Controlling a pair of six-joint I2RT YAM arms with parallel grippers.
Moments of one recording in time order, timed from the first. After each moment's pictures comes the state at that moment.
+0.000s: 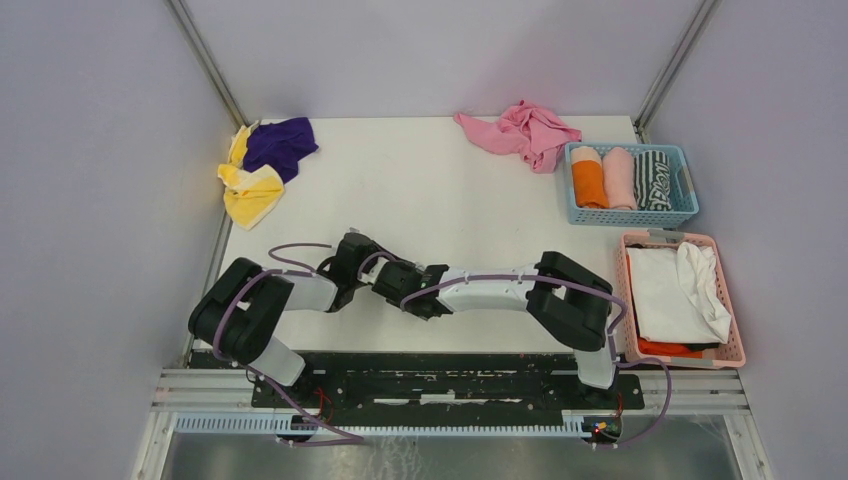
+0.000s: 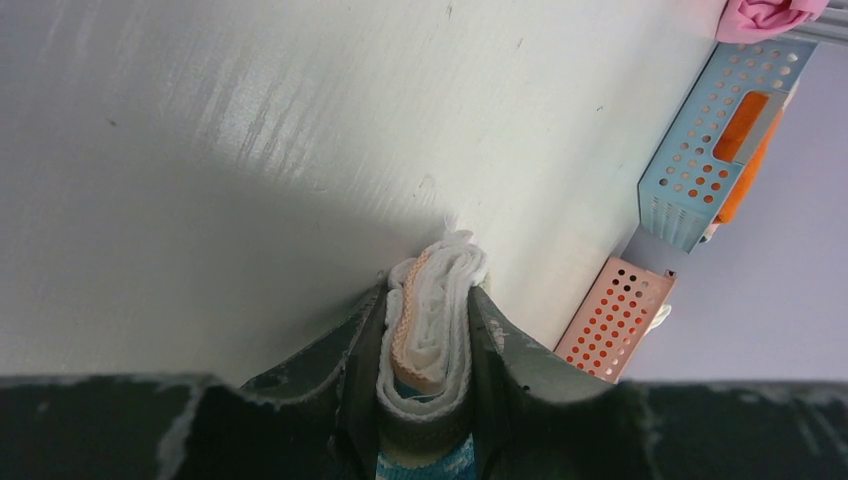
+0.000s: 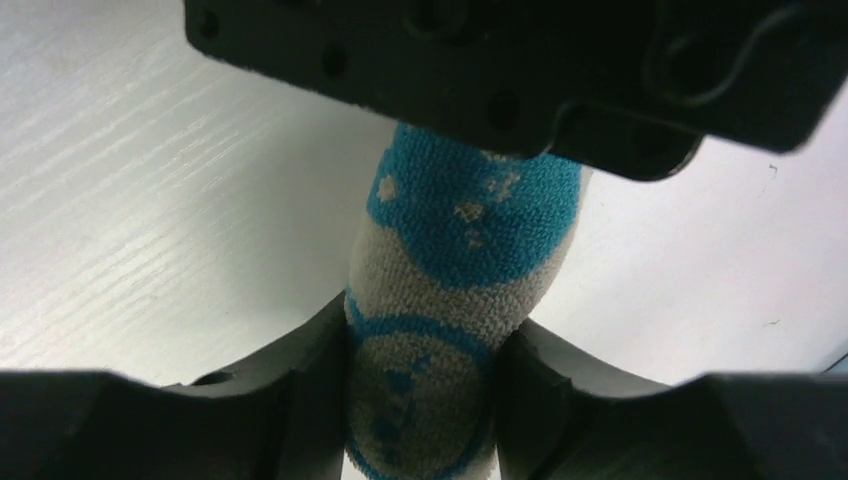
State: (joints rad) left arm -0.49 1.55 0.43 0.43 0.15 -1.34; right arm 1.19 1.95 1.28 -0.52 0.42 -0.03
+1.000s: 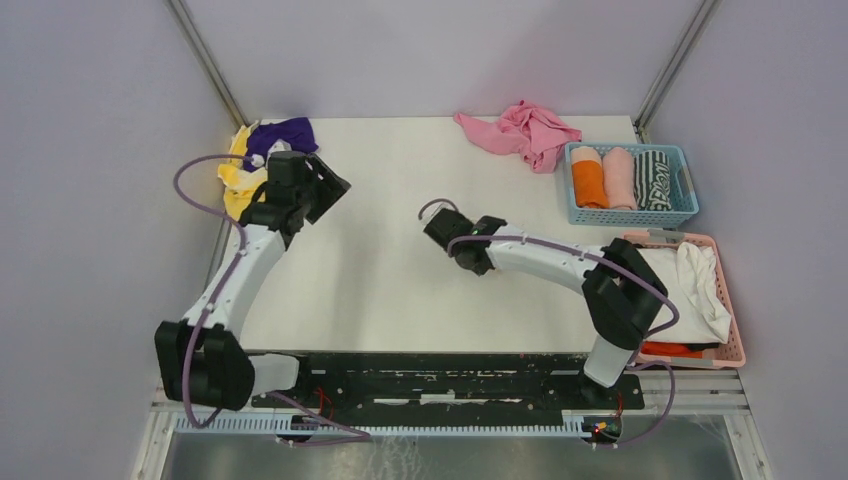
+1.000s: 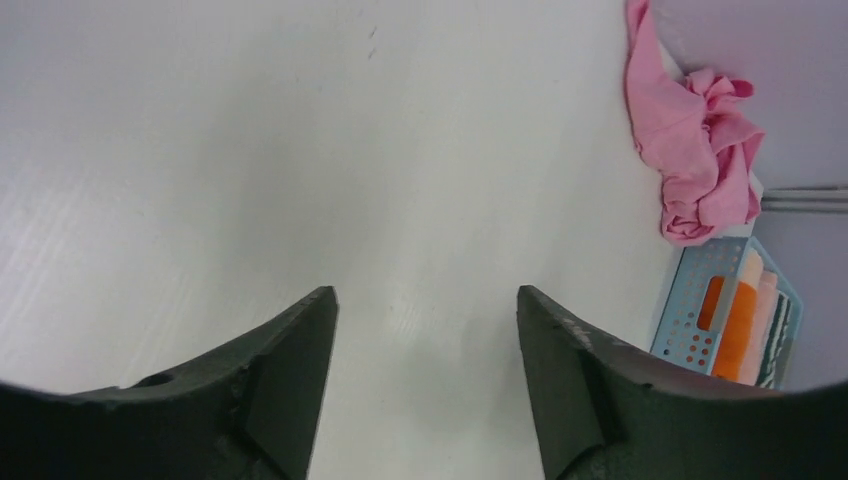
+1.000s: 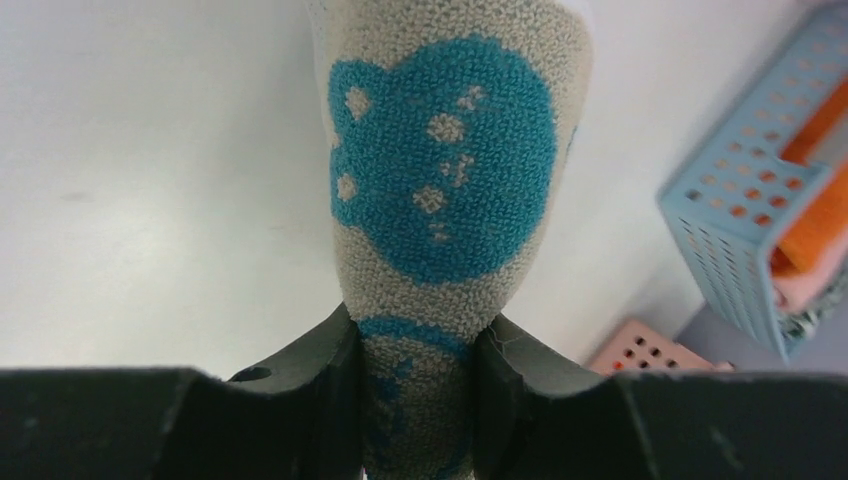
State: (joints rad) left arm -0.16 1.33 1.03 -0.38 -0.02 -0.85; right arm 0.93 1.75 1.22 -0.72 0.54 -0.01
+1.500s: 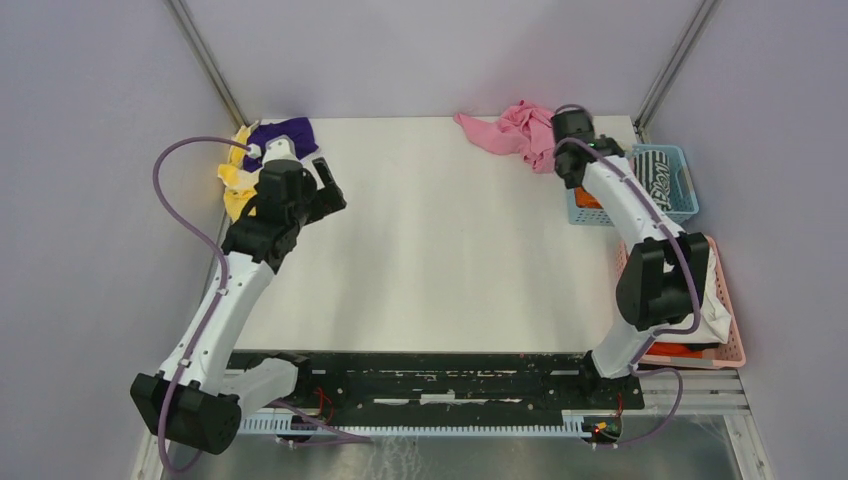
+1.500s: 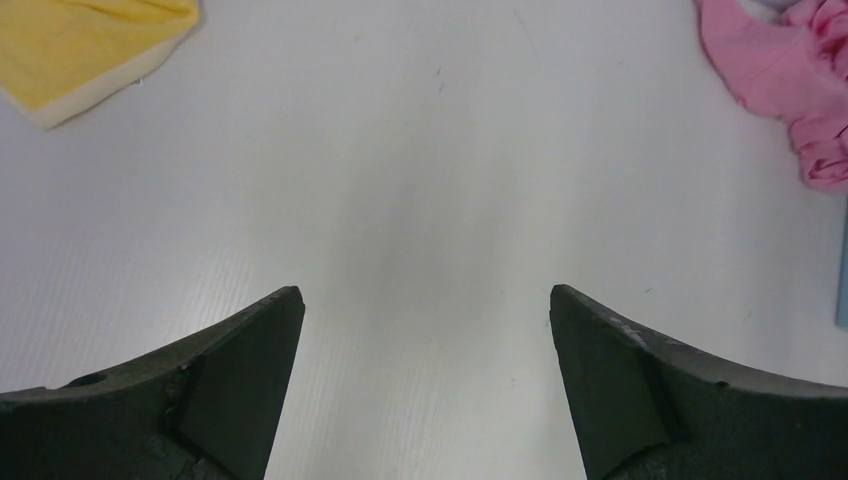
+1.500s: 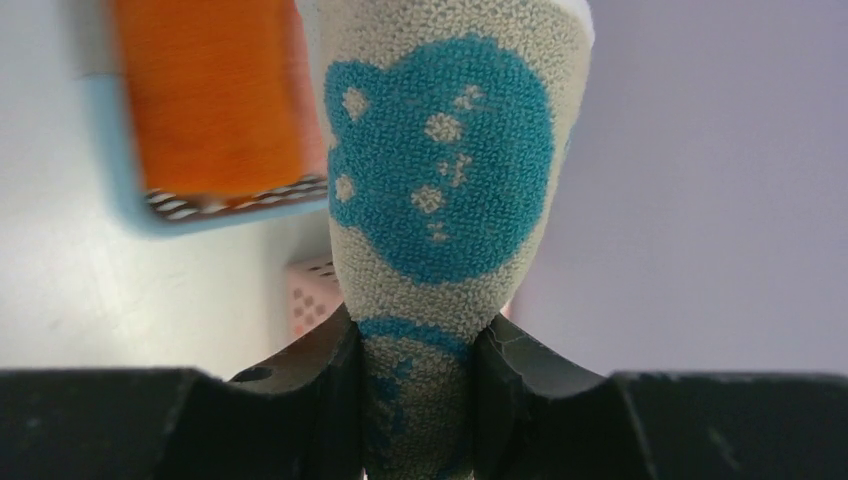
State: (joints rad) left arm -0.23 1.08 1.12 -0.57 -0.24 -0.49; right arm 0.25 1.72 1.49 -0.83 0.82 -0.22
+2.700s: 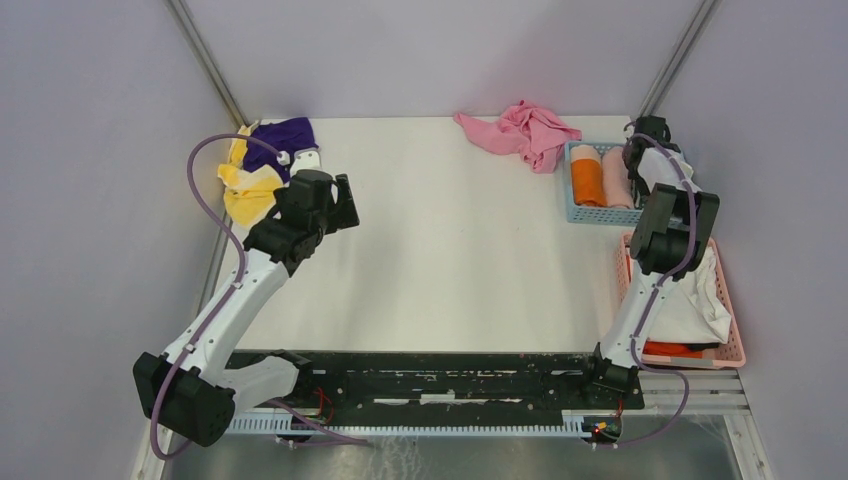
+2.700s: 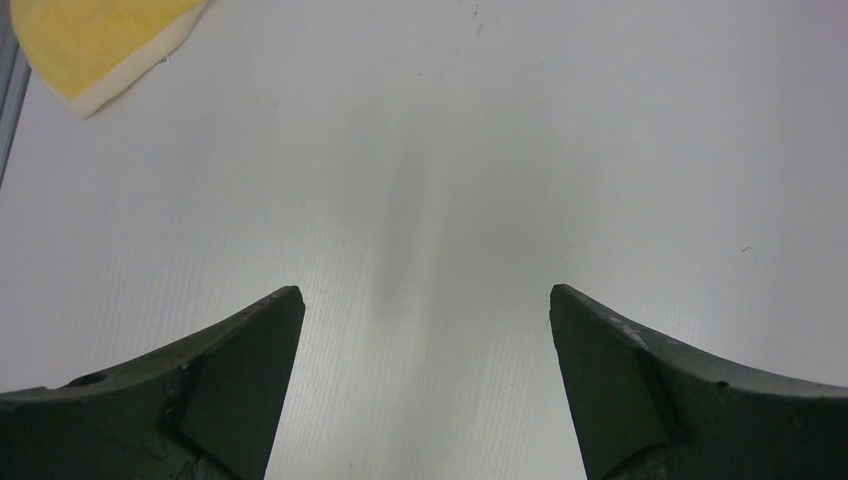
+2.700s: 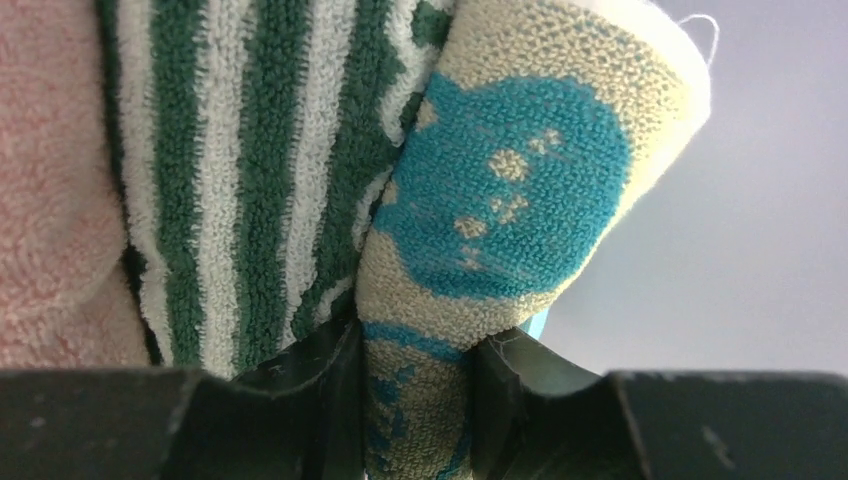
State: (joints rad) left arm -0.39 1.12 1.05 -0.60 -0.42 -0.41; right arm -0.26 2.17 1.72 -0.60 0.62 -0.49
